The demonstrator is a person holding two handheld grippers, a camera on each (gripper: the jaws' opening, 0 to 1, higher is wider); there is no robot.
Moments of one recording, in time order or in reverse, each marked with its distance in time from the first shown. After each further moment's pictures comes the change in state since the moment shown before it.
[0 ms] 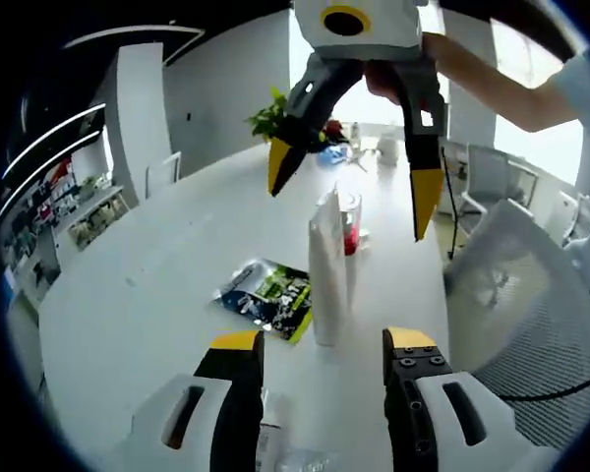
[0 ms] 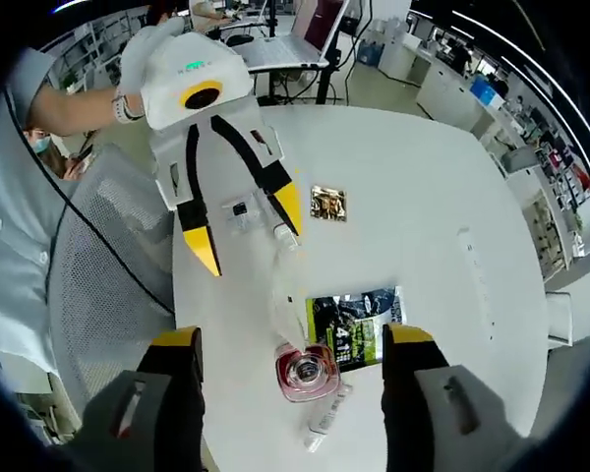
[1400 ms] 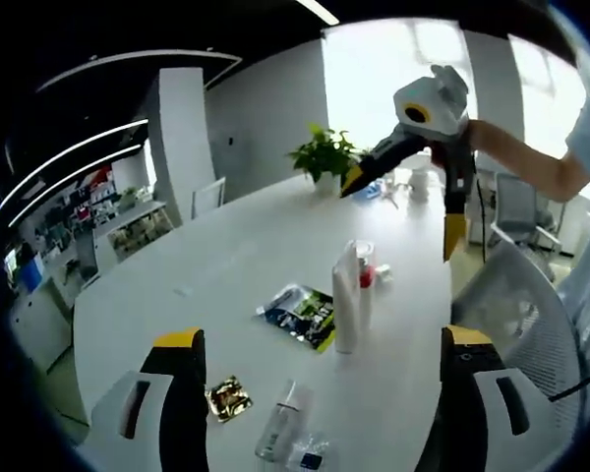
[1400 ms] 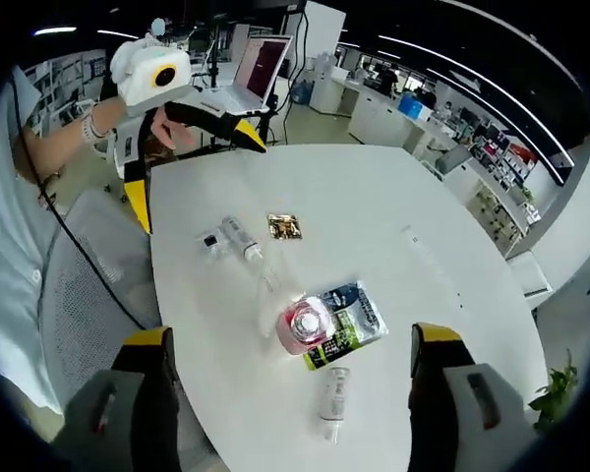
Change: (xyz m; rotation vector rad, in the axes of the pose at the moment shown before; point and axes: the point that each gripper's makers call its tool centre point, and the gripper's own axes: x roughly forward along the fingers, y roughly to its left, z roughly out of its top) left arm -0.068 0.010 0.023 -0.049 -0.129 0.171; right arm -0.044 0.014 -0.019 0.152 -0.210 -0.247
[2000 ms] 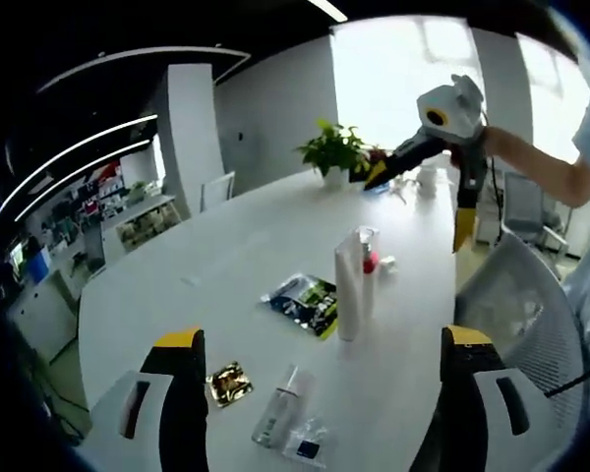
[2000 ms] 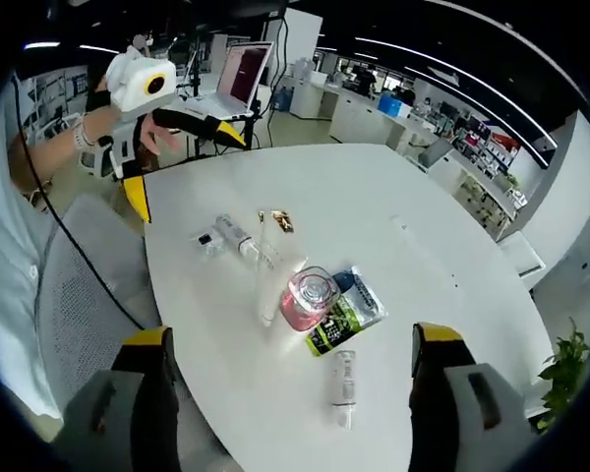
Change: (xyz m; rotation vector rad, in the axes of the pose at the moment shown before) left arm -0.008 -0.003 -0.017 -0.020 0.019 0.028; right arm -0.007 0.004 -0.025 0.080 -0.024 -0.060
